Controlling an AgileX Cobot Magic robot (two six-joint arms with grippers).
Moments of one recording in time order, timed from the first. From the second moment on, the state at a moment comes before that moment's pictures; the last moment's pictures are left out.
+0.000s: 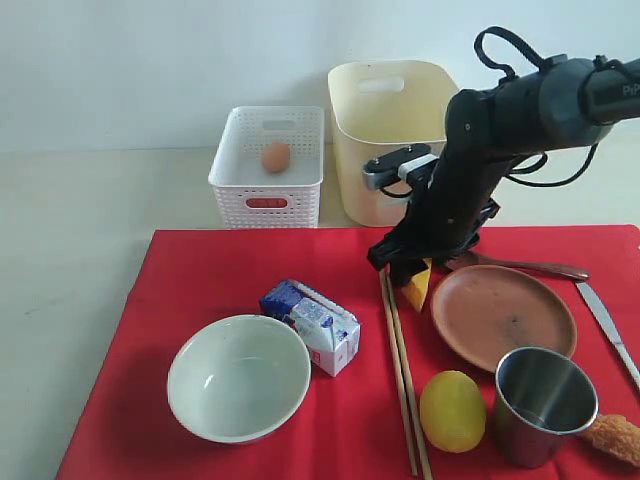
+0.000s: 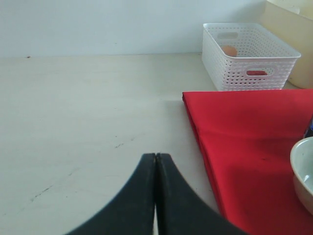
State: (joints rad) left arm -0.12 0.05 0.00 -0.01 0.31 0.00; right arm 0.36 2.12 -1.40 0.09 0.71 -0.21
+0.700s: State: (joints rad) left arm -0.12 0.05 0.00 -0.01 0.31 0.00; right arm 0.36 1.83 -1.54 0.75 0.70 -0.78
